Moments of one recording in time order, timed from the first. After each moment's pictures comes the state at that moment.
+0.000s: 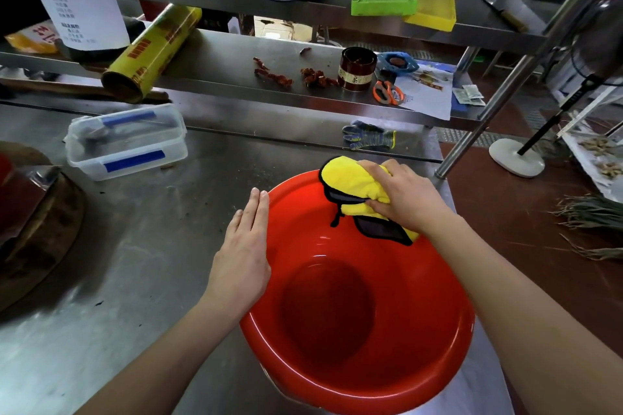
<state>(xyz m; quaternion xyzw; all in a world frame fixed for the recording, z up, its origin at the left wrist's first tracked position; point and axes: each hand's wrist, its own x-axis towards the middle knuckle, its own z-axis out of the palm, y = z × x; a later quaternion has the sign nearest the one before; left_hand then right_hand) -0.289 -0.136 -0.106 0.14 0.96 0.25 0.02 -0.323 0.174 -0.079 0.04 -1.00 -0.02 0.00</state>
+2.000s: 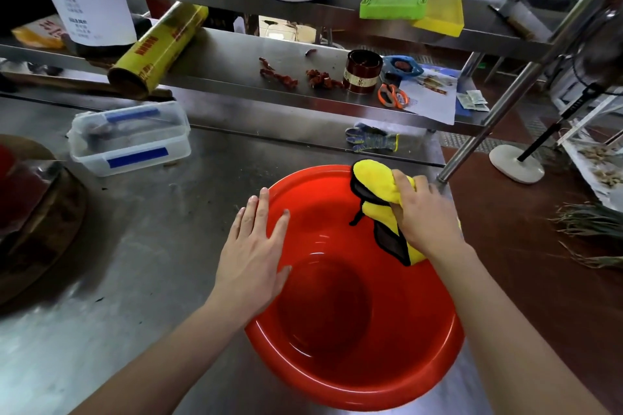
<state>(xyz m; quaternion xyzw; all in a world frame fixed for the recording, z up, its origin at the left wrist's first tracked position) -0.290 -0.138 -0.114 0.24 0.97 0.05 -0.03 -0.290 0.162 -0.082 -0.11 -0.99 -0.05 0.04</state>
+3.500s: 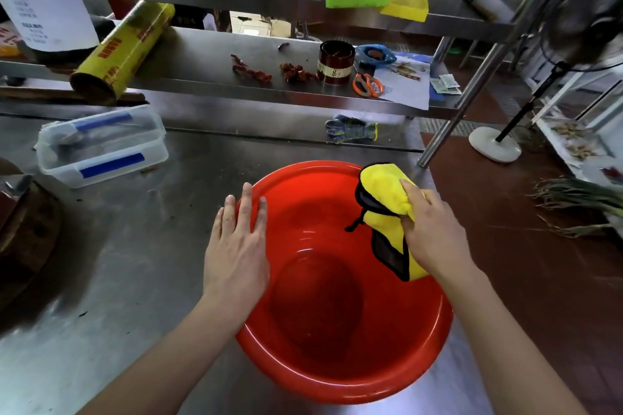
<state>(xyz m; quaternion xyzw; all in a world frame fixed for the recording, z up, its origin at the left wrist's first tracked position) -0.287 -0.125 -0.114 0.18 0.98 0.00 -0.03 -0.227 0.169 -0.081 -0.19 -0.98 0.09 0.05</state>
